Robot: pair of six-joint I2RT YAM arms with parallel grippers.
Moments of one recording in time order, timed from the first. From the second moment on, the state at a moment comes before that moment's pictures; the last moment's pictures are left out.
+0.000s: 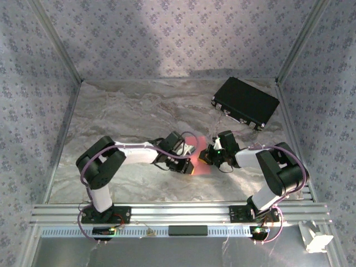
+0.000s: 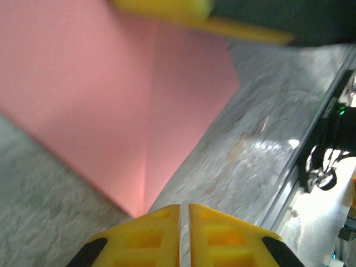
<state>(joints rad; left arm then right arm) -0.88 1.79 0.94 -0.16 0.62 -0.57 0.40 1.58 0.49 0.20 -0.59 0.95</state>
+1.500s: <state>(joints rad) -0.86 1.90 0.96 -0.06 0.59 -0.57 0.38 1.56 0.51 0.10 -0.56 0.85</state>
